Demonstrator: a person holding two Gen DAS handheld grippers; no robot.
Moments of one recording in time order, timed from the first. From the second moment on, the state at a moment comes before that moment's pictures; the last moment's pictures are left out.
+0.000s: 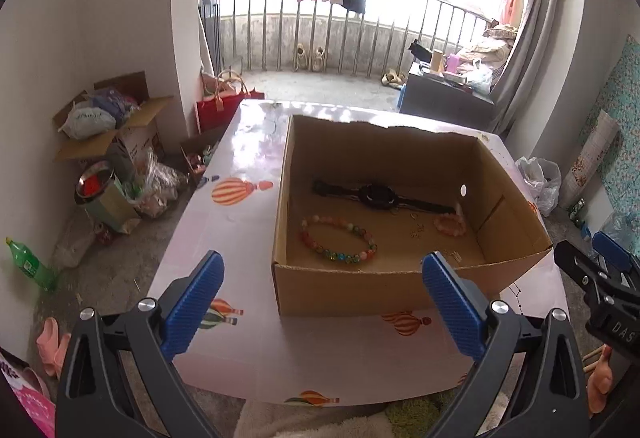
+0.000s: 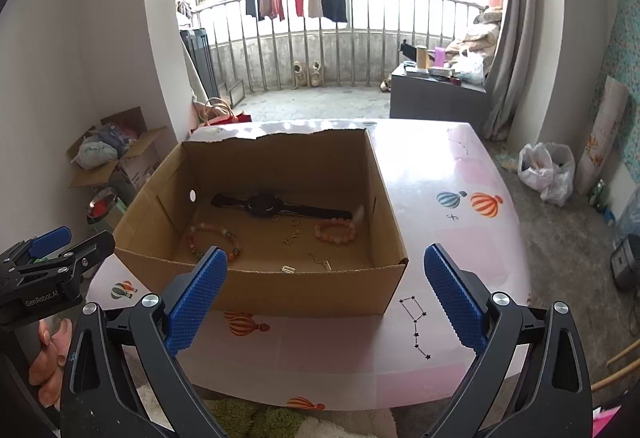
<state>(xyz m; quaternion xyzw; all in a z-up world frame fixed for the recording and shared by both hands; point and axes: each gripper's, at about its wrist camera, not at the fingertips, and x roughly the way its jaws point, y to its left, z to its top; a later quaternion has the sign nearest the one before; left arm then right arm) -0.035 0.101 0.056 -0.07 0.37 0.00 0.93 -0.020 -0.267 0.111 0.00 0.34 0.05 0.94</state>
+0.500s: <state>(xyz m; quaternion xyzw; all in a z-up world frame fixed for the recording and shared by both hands) -0.021 0.079 0.019 -0.03 0.46 0.03 0.89 -0.011 -0.254 0.075 0.00 0.41 0.03 0.91</state>
